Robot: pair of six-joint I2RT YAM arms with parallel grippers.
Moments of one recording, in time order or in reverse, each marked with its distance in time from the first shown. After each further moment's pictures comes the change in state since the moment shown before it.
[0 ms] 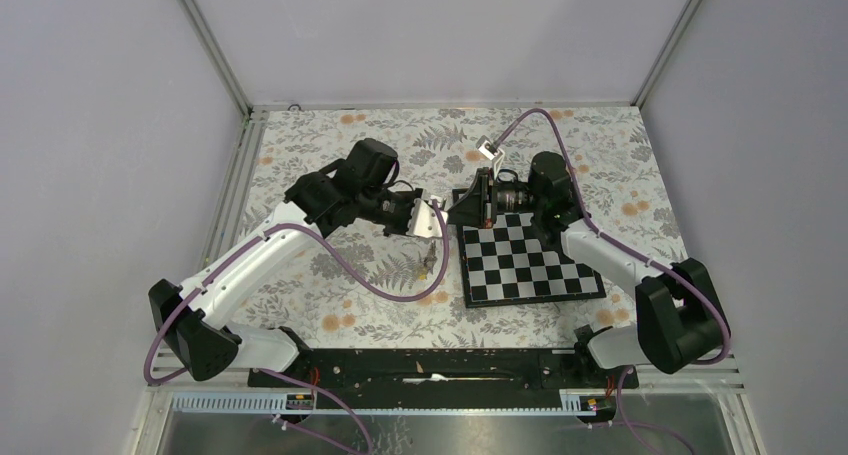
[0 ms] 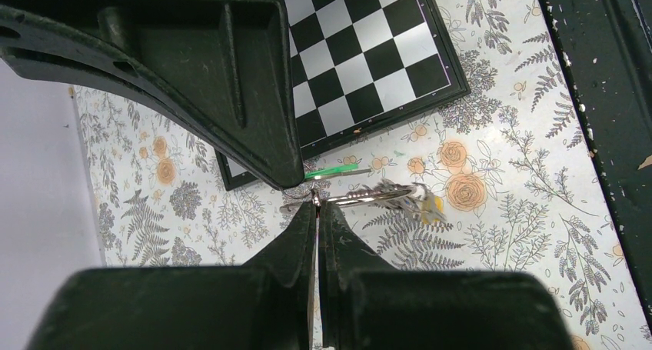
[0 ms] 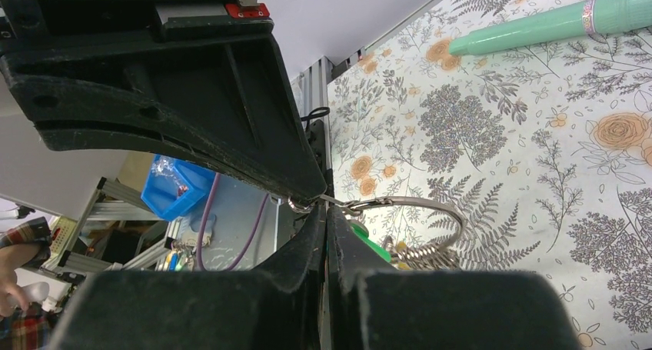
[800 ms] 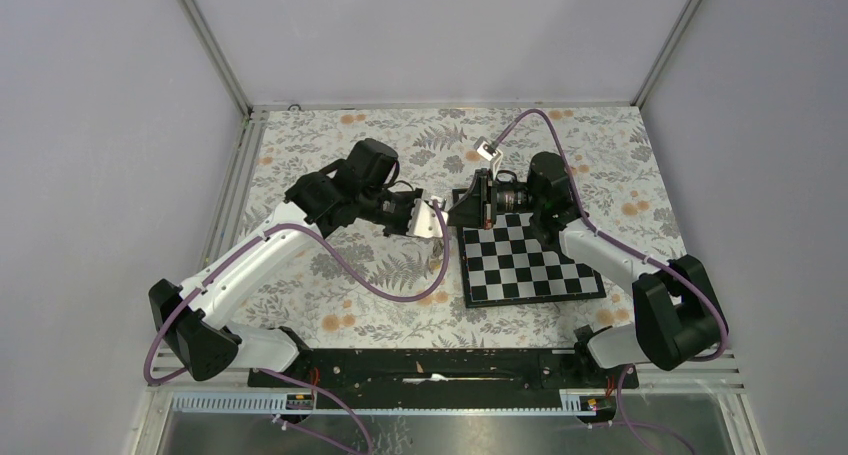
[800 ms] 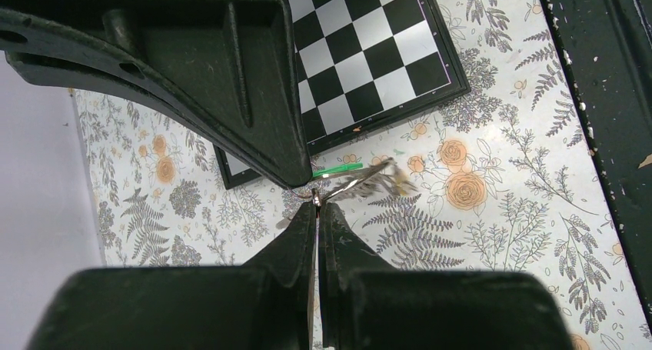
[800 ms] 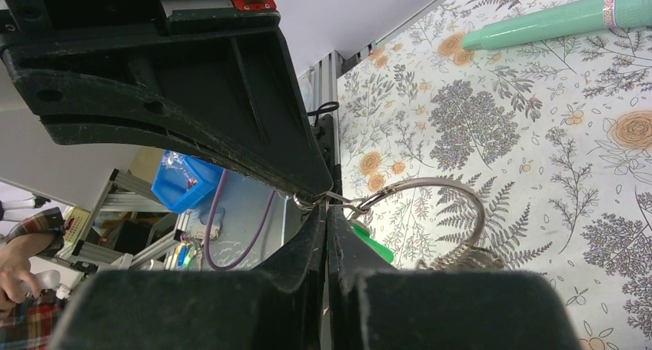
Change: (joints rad) left arm -0.002 0.000 0.000 -0.002 -0.006 0.000; right arm 0.002 0.020 -0.002 0.037 -0.030 0.026
